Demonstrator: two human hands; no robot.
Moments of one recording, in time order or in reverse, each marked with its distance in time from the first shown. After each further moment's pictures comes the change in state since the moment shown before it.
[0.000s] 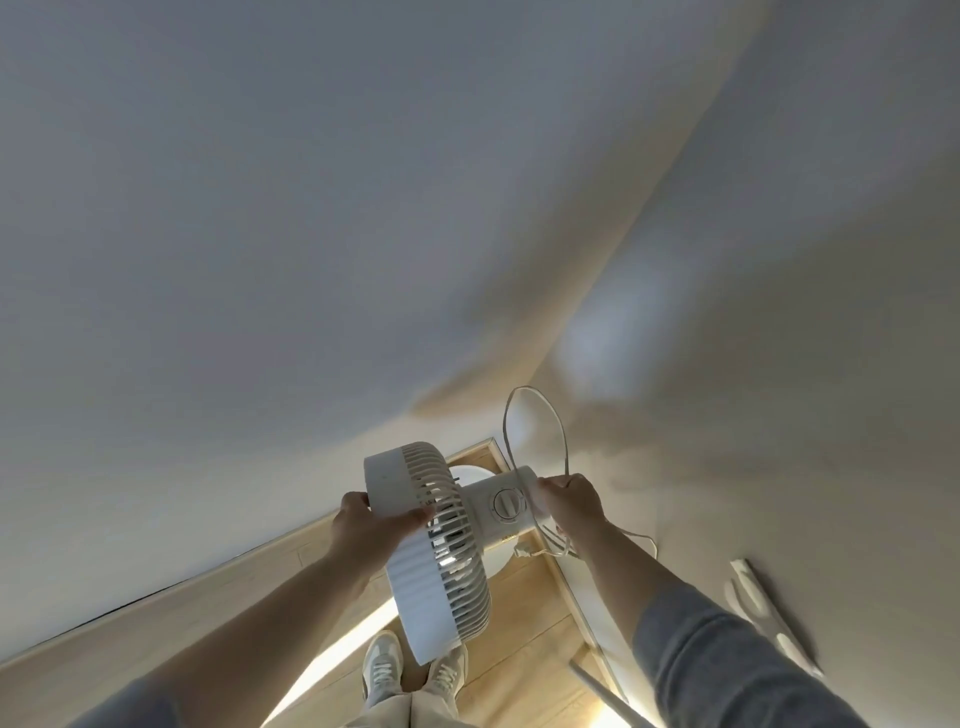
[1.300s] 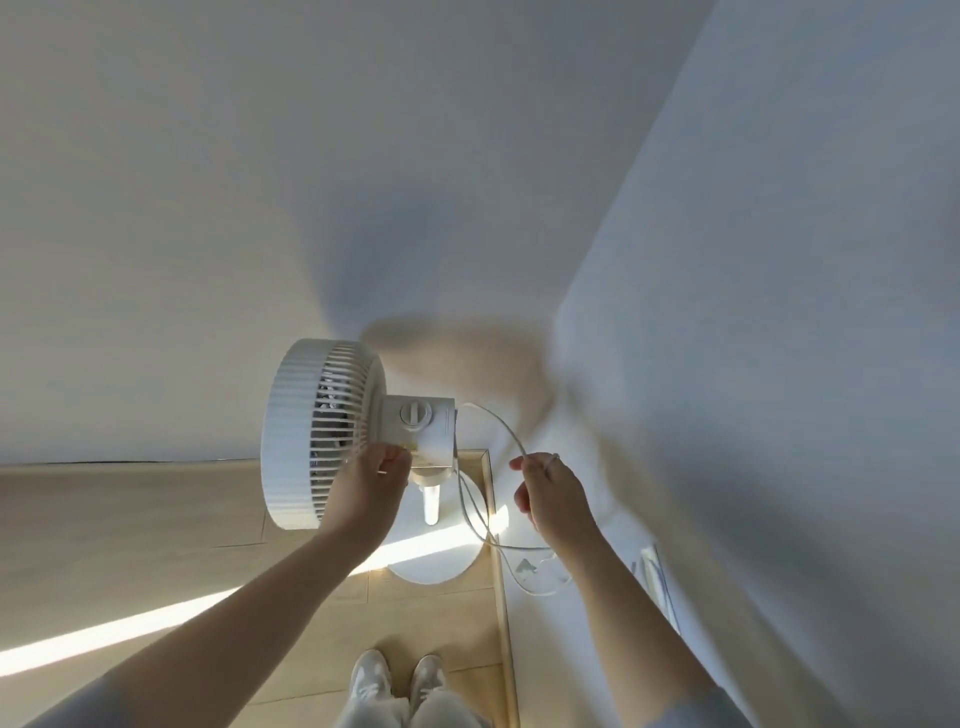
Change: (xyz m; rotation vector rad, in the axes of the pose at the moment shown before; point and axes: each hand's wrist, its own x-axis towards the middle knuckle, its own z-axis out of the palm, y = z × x) left_hand -0.099 -0.042 0.134 -0.067 0.364 0.385; right_hand -0.024 0.075 -0.082 -0.075 -0.263 -0.512
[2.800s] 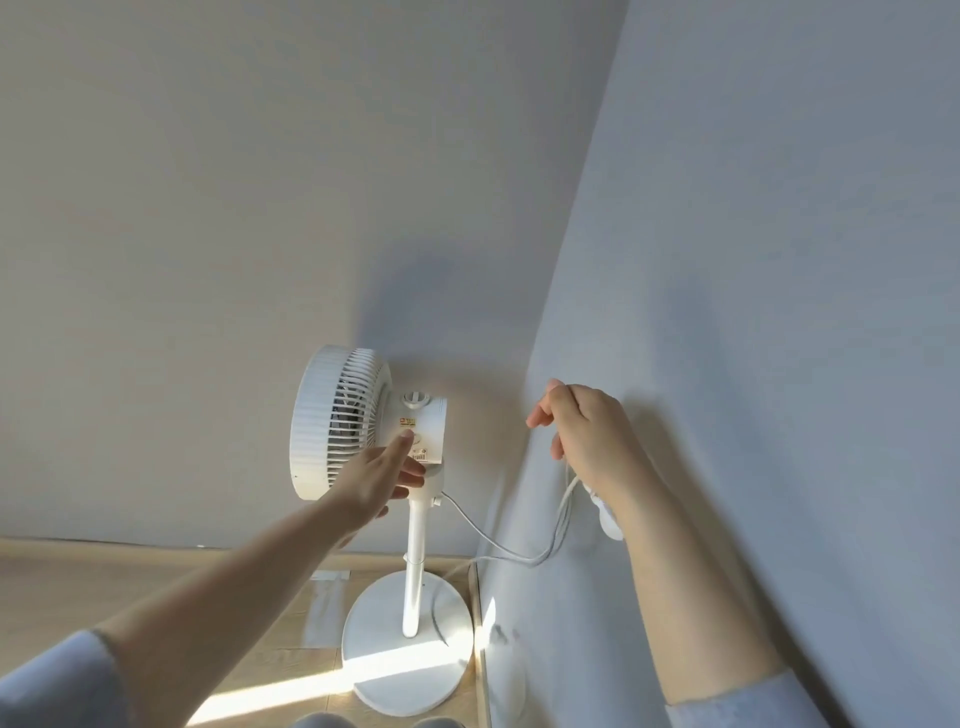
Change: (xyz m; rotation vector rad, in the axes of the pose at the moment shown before) left_hand -0.132 -0.060 0.036 -0.272 -0.021 0.172; right_hand -0.157 0.048 -0.046 -0.244 0.288 -0.742
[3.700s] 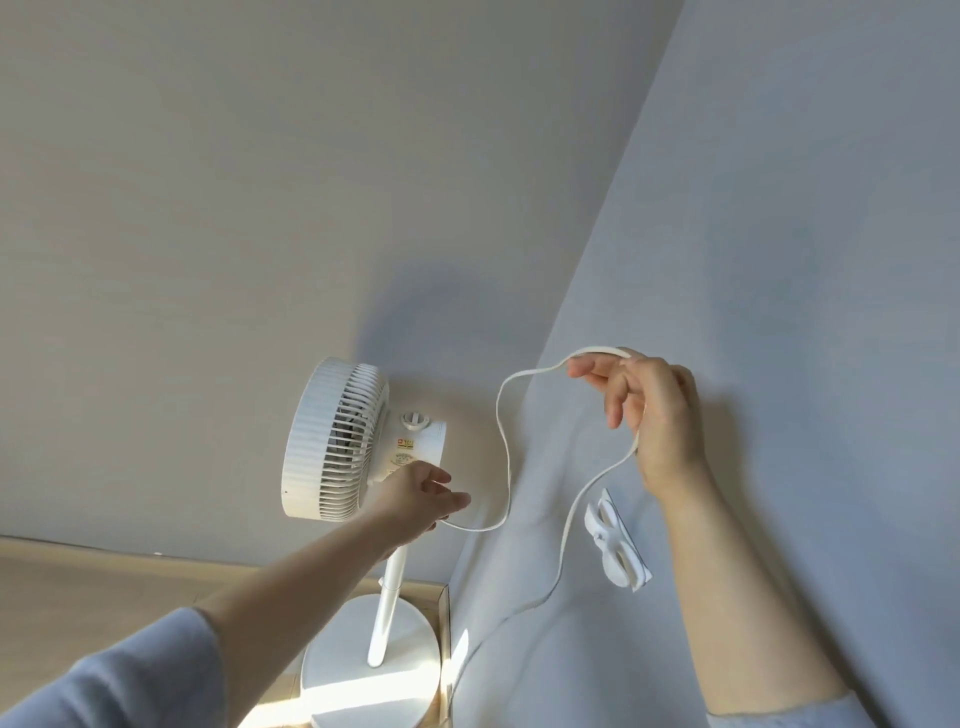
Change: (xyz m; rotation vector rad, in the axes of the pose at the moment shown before) left_hand 0.038 -0.012 0.023 0.000 -0.078 0.033; right_hand 0.020 -0.039 -0.027 0.543 0.093 -0.319
